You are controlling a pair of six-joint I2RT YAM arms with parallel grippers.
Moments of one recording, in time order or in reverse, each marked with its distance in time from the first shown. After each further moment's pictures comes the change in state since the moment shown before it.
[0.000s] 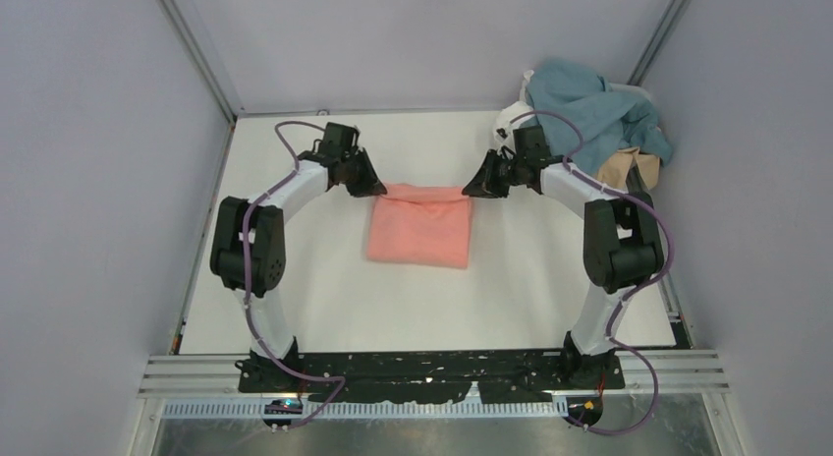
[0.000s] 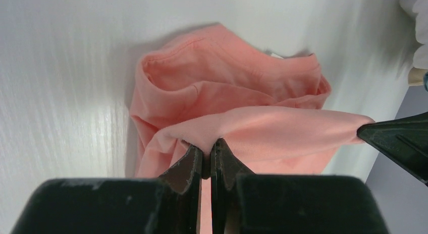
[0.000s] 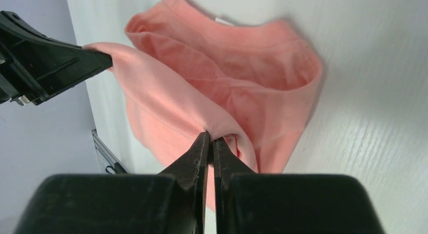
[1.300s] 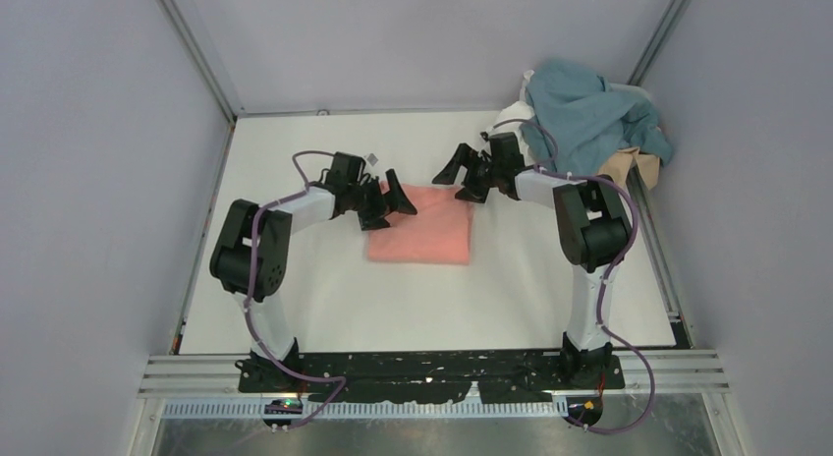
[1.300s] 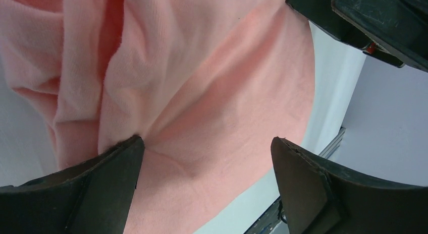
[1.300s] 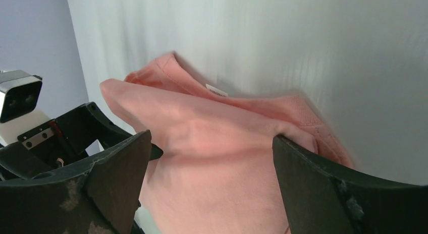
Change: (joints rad) left arm -0.048 0.015 -0.244 0.262 0.258 -0.044; right arm 0.072 0.253 0.045 0.337 0.076 0.185
